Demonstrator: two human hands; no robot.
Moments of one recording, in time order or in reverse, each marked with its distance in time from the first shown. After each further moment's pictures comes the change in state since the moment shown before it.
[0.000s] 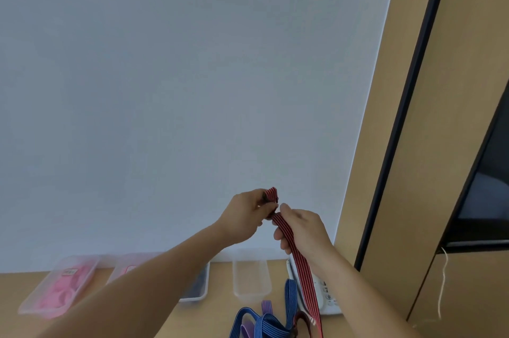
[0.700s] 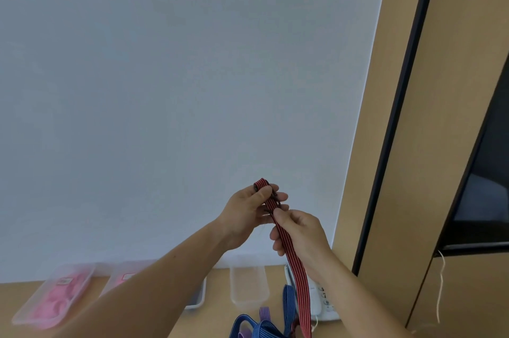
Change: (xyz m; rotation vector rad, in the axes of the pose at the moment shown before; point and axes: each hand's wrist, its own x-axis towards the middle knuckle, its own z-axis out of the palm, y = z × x) left_hand 0.001 0.024 0.003 -0.866 -0.083 -0.183; right_hand -0.004 -0.002 -0.003 0.099 -0.010 -0.097
